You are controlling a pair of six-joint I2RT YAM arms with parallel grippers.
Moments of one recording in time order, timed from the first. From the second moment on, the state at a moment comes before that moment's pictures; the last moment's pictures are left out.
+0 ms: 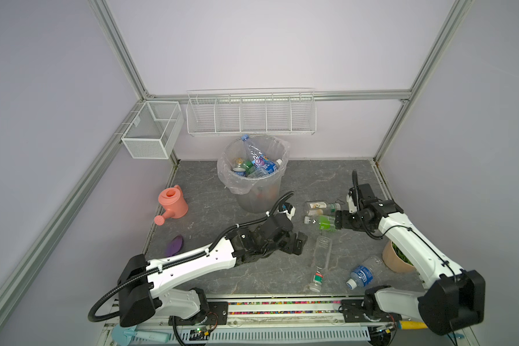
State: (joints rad) left arm -1.15 1.28 1.03 -0.43 -0.16 -0.62; right arm 0.26 1.31 1.03 -0.93 0.04 0.24
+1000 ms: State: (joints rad) left arm -1.03 0.69 0.87 -0.66 -0.31 -0.65; right arm 0.37 1.67 1.21 -0.88 0.00 -0.35
